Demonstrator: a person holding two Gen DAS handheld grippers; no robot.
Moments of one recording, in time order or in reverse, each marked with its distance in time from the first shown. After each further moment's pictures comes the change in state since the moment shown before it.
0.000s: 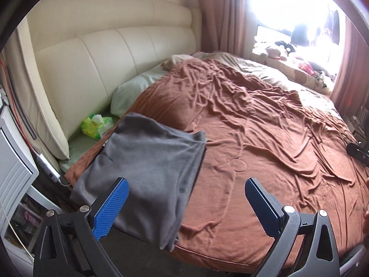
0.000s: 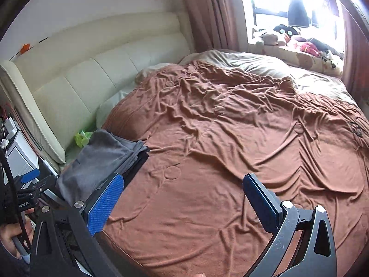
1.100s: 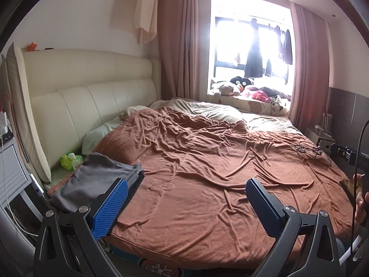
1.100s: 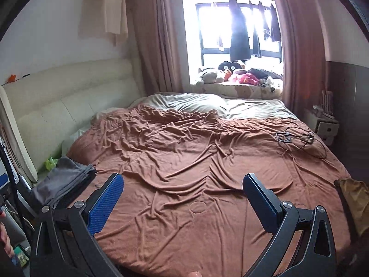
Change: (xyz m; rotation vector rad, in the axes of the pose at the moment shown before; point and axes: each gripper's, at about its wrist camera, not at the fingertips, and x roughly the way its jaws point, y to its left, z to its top) left arm -0.162 -0.157 -0.077 0.090 -0.313 -0.151; right arm -0.202 -0.082 -0.113 0.053 -0.270 -0.250
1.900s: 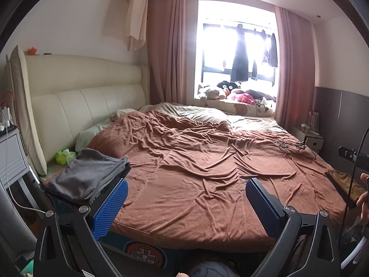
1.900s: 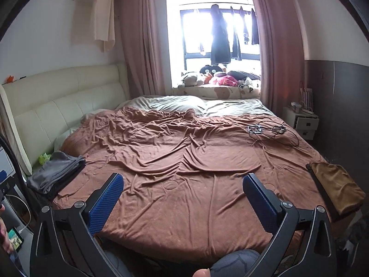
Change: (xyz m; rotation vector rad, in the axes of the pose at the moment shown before) left arm -0.069 -0.048 -0.054 0.025 -0.047 -0.052; right arm -0.080 -0.027 -0.067 0.020 -0.021 -0.079
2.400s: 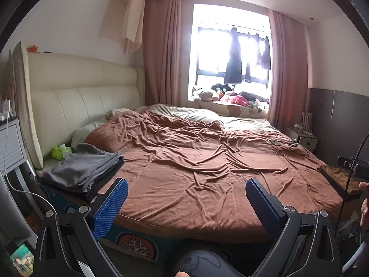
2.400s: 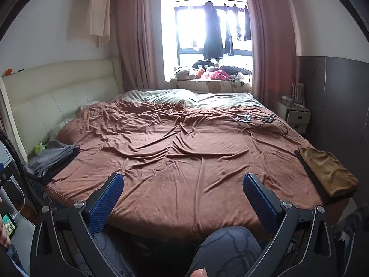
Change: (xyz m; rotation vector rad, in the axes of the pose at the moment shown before) left arm -0.021 -0.016 -0.043 -0.008 -0.035 -0.033; right arm -0.029 -0.015 -0.040 0.009 0.011 -0.041
